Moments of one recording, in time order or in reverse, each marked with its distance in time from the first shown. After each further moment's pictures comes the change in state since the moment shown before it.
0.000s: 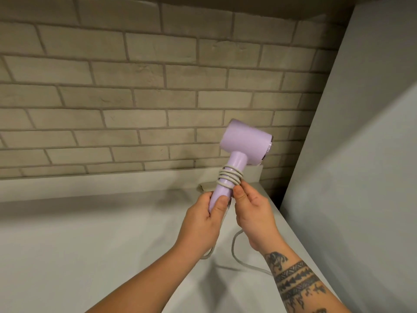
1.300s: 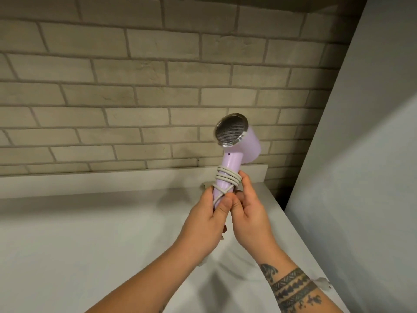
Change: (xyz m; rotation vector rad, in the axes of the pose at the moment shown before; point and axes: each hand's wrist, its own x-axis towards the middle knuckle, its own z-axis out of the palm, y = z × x) left_hand 0.000 0.019 -0.001 -0.128 -0.097 0.039; right_hand 0.000 0.019 -0.001 -0.298 -0.078 -0.224
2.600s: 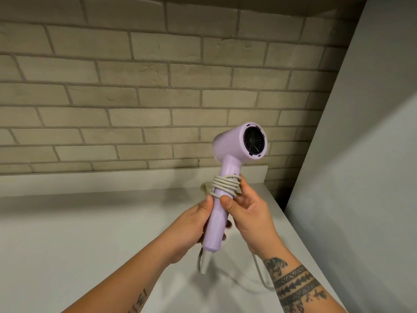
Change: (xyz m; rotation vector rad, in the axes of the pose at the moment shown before) left_hand -0.006 -0.012 -0.025 -0.296 -0.246 -0.319; right_hand -0.001 -0.015 -0.004 0.543 -0.078 0.159
